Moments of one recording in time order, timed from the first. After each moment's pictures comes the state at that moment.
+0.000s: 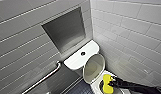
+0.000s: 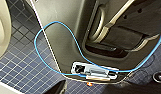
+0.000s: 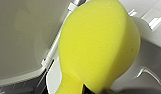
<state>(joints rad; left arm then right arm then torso) 1.45 3.16 -2.79 0.20 0.03 -0.05 -0.59 2.69 -2.35 0.27 -0.20 0.09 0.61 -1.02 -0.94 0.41</state>
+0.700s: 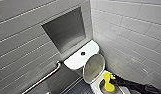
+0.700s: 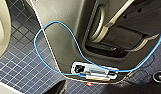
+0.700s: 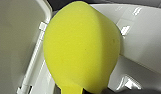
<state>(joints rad) 1.46 3.16 -2.79 0.21 0.03 -0.05 -0.57 2.86 -2.70 0.27 -0.20 0.21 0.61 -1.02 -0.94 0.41</state>
